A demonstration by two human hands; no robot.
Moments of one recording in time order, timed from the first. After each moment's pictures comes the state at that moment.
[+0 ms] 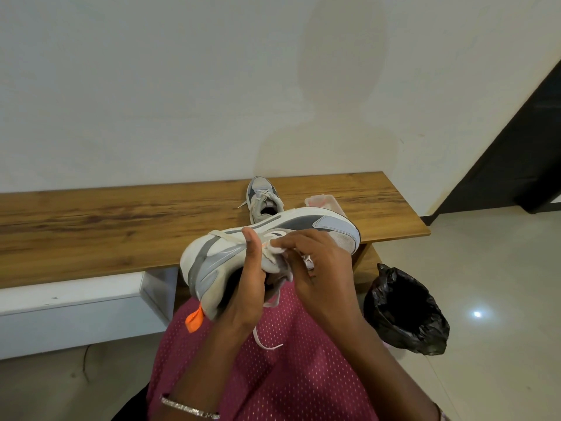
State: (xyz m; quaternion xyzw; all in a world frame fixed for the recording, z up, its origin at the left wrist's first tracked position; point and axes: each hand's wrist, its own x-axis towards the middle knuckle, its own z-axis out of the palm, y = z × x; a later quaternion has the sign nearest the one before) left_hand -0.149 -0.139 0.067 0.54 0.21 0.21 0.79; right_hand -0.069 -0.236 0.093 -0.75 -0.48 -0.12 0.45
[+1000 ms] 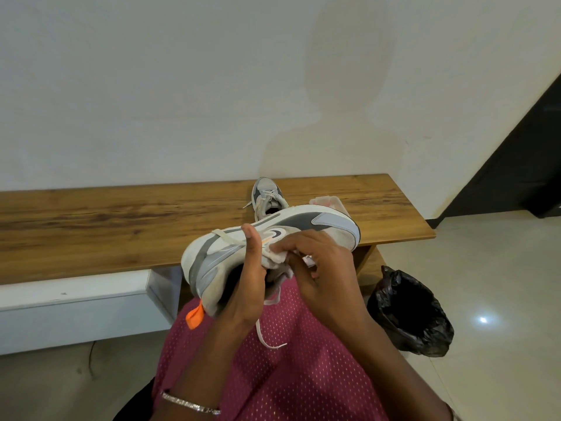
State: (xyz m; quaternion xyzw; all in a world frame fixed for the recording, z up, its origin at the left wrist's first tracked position) left_hand -0.155 -0.136 0.072 0.56 0.21 0.21 0.77; right_hand -0.073 -0.238 0.104 -0.74 -0.51 -0.08 0.43
